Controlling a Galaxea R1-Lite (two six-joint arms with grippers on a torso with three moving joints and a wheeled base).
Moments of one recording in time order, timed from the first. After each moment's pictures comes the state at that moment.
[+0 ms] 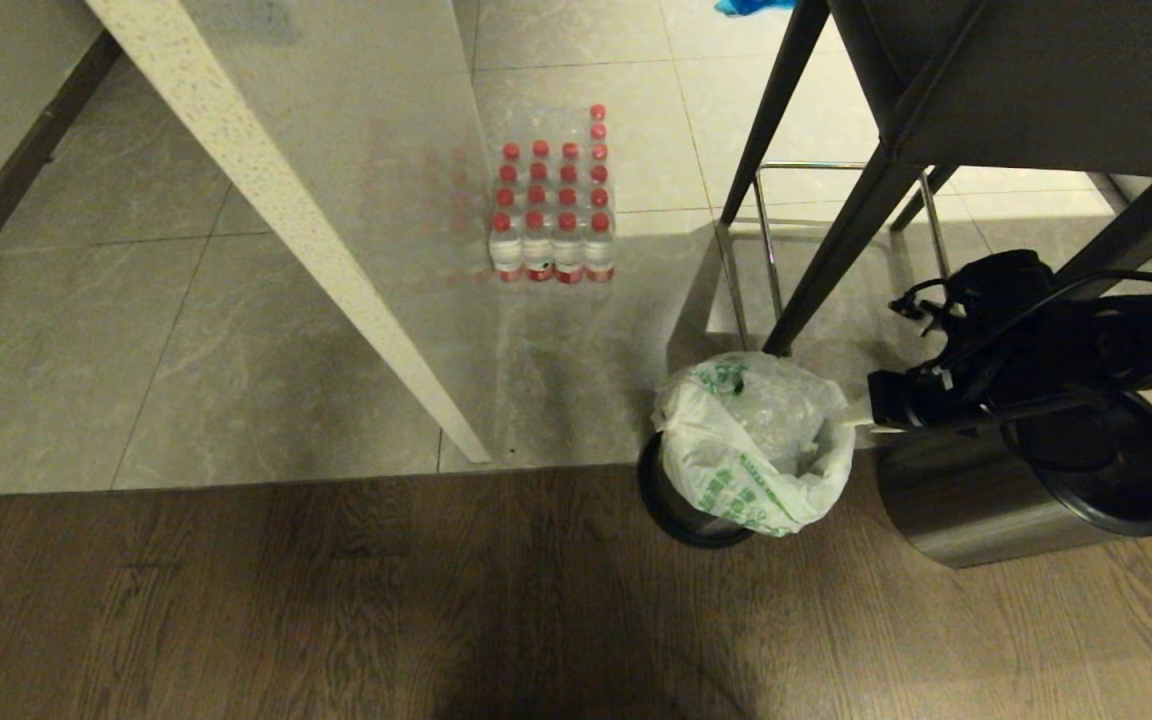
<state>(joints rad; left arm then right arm) 0.00 0.00 0.00 0.00 0.00 0.00 0.05 1.95 -1.28 0.14 0.25 0.14</state>
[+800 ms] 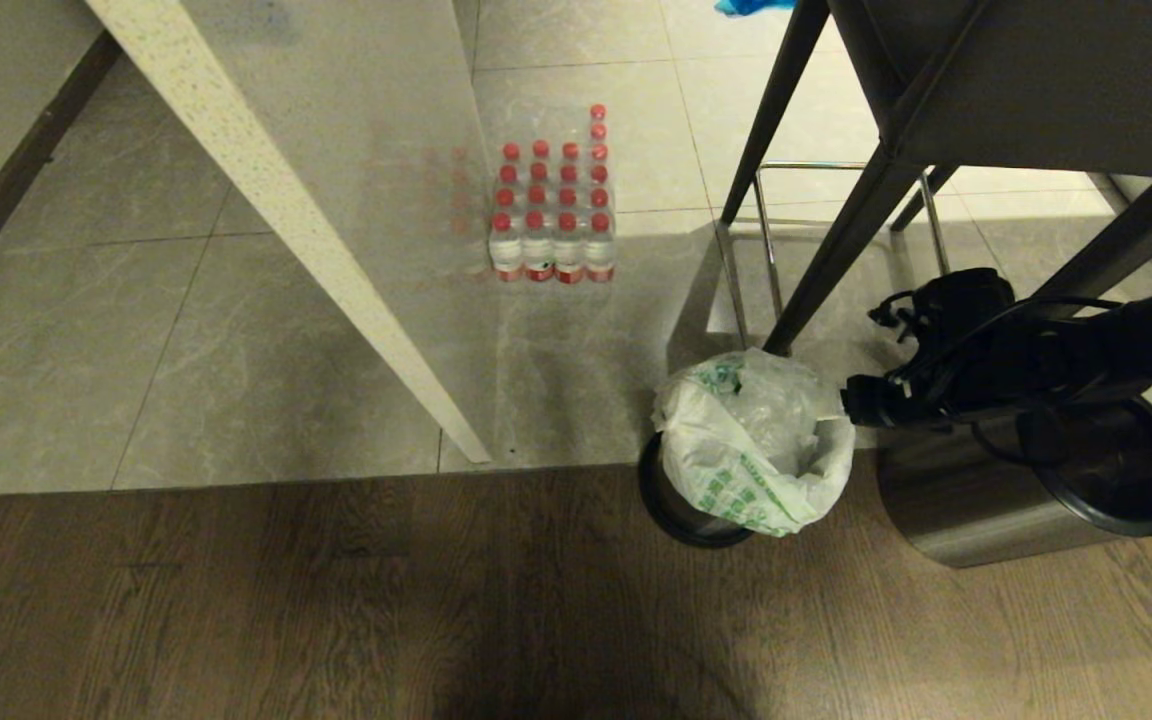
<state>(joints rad) 0.00 0.00 0.00 0.00 0.00 0.00 0.05 2.07 -1.32 0.02 0.15 0.13</state>
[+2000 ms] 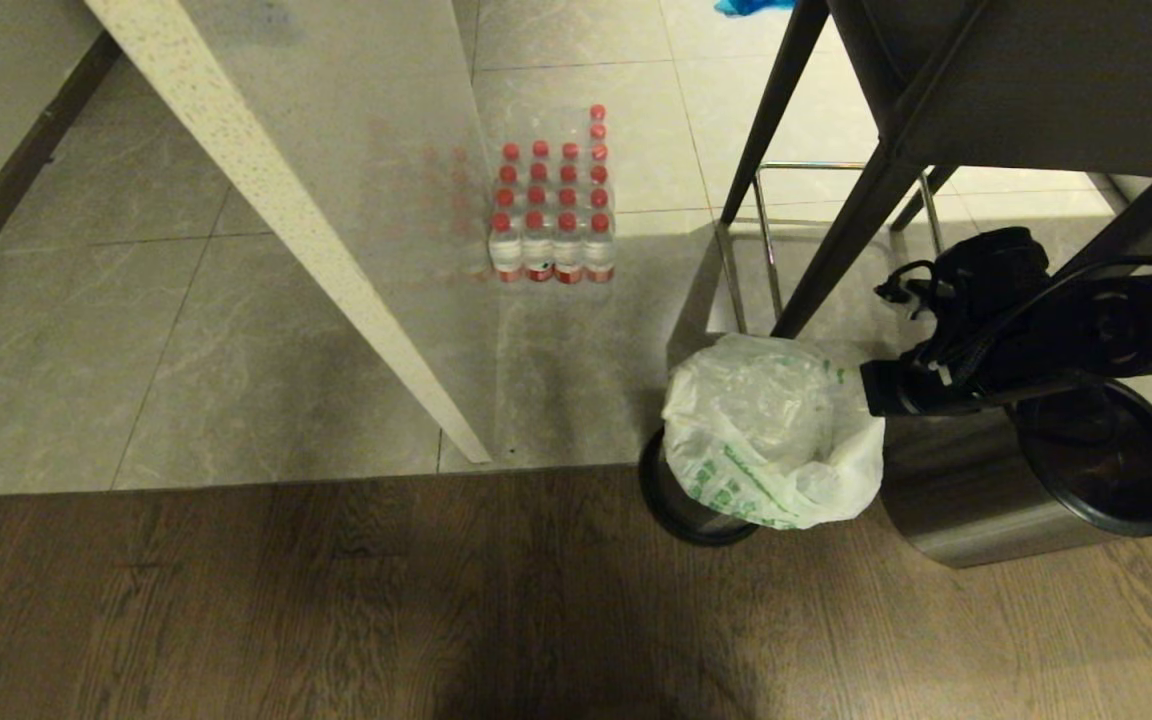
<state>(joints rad) 0.00 0.00 0.00 0.00 0.00 0.00 0.11 1.91 -1.31 0.17 0.10 0.03</state>
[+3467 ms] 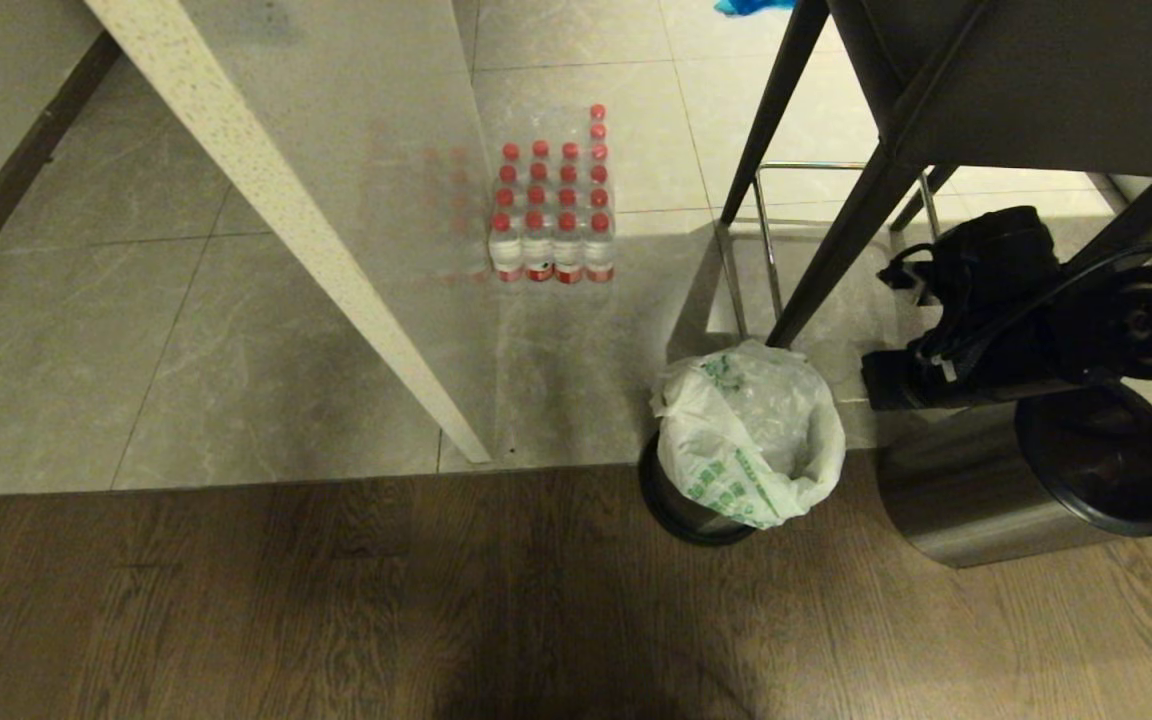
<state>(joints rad) 0.00 0.00 0.00 0.00 0.00 0.00 0.19 1.82 -1.27 0.16 -0.10 0.09</state>
